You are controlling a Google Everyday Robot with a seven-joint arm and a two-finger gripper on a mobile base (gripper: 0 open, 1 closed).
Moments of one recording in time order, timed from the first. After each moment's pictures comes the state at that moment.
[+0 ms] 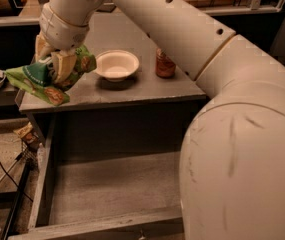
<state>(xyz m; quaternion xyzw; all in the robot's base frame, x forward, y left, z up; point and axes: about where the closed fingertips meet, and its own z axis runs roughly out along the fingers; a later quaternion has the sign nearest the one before) 0.582 0.230 0.930 -0.91 0.28 0.10 0.28</state>
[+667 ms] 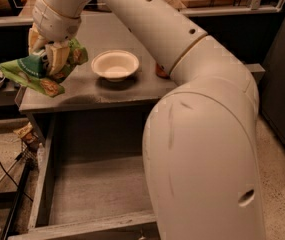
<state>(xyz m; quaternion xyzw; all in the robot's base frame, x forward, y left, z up) 0.606 0.251 0.937 -0.92 0.24 0.10 0.28</state>
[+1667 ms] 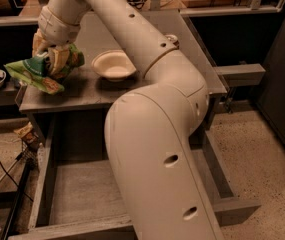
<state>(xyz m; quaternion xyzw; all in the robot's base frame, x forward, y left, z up) 0.658 0.276 0.898 -0.92 0.23 0.14 0.29</state>
